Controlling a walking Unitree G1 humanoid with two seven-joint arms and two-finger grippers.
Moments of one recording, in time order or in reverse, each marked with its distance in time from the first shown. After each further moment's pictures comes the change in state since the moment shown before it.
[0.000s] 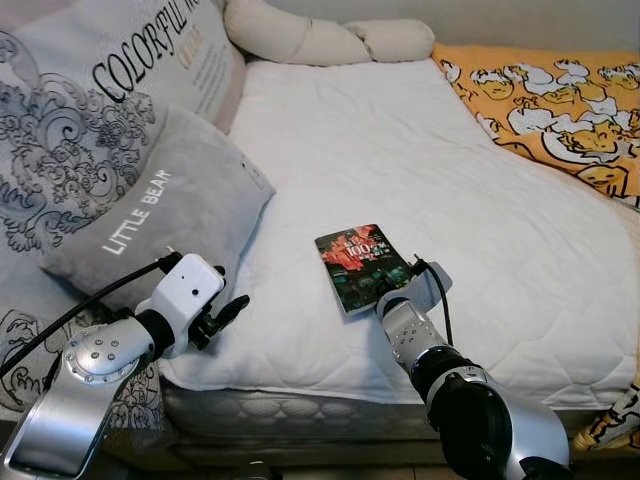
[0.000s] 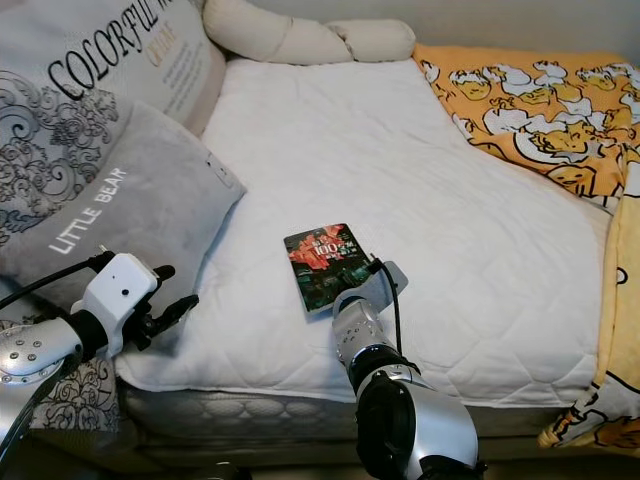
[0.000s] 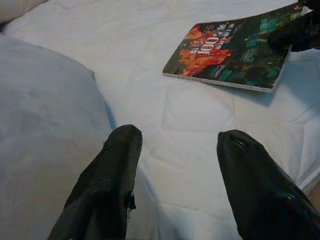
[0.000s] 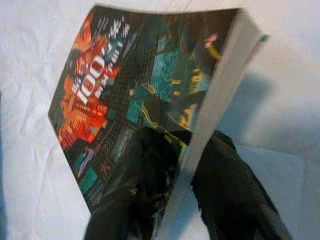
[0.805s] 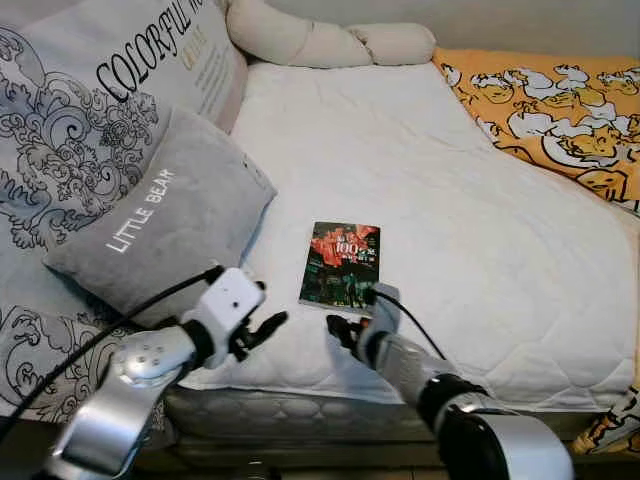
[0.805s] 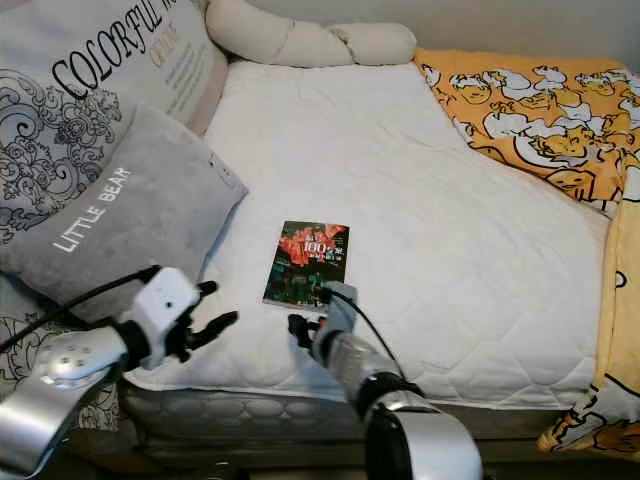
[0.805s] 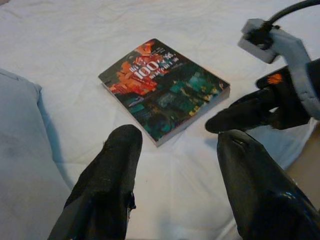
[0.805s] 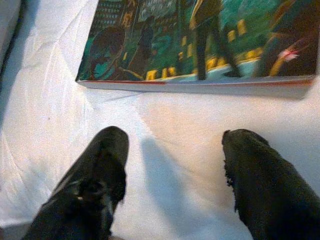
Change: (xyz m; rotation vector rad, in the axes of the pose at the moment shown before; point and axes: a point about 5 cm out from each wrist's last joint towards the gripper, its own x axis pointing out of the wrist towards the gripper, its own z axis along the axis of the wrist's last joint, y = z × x) left arm 0.030 -0.034 0.004 -0.055 -0.053 -0.138; right arm -0.006 -0.028 -0.036 -0.539 0.281 0.358
